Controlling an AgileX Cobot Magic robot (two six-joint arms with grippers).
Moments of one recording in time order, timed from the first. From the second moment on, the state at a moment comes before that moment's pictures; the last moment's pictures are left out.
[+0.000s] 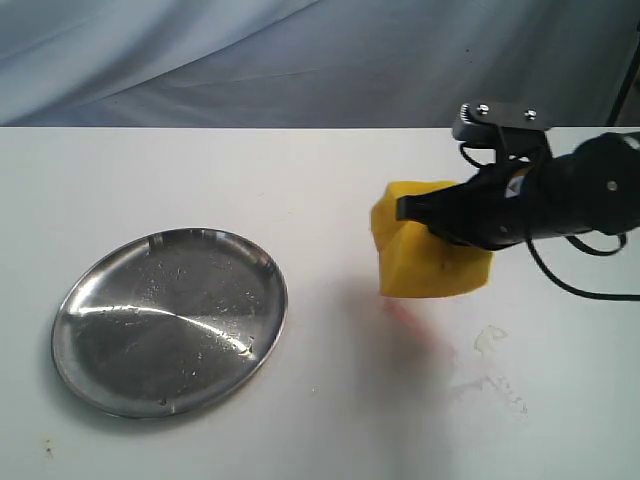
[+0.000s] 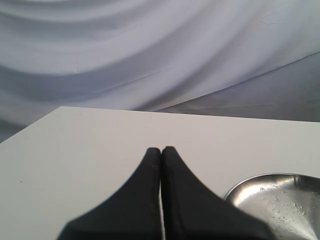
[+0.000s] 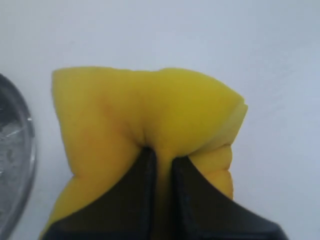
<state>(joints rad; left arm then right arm) 0.16 0.00 0.00 0.11 0.16 -0.09 0.40 1.65 -0.90 0.12 0.19 0.21</state>
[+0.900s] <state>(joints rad) 0.16 0.00 0.00 0.11 0.16 -0.09 0.88 2.13 -1.48 0.09 0.28 0.22</state>
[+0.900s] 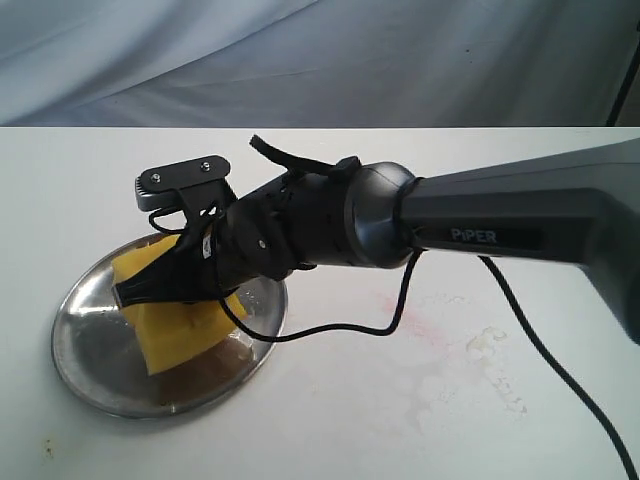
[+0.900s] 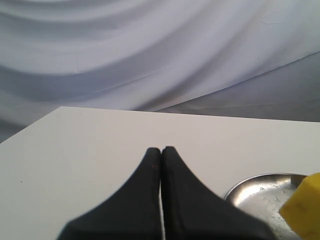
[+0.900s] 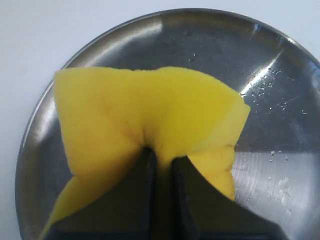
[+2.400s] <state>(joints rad) 0.16 0.00 0.00 0.11 0.16 -0.09 0.35 1.47 -0.92 -0.10 0.03 0.23</state>
